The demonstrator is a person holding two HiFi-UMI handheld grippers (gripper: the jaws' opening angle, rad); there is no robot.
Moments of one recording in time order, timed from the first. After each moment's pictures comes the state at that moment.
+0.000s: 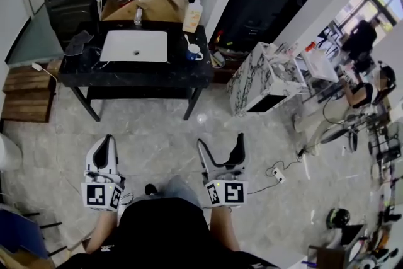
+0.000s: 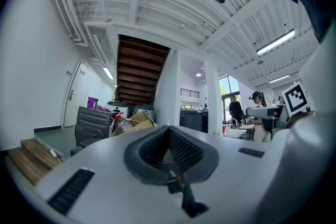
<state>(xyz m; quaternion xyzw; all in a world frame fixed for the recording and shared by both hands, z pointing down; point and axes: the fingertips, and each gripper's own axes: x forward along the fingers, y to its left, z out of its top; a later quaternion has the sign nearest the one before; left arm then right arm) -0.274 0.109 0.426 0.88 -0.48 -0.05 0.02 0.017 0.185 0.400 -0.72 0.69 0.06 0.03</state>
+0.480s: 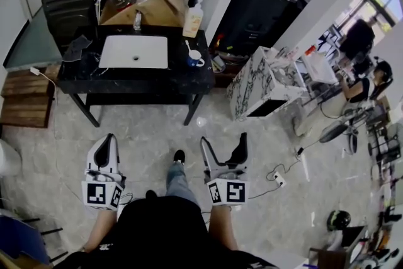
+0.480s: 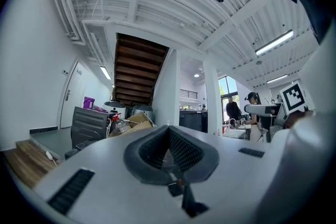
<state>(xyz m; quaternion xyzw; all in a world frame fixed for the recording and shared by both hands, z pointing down) -0.267 0.067 0.432 0.88 -0.47 -0.06 0.02 0.028 0.148 0.397 -0.73 0.67 0.08 0.05</state>
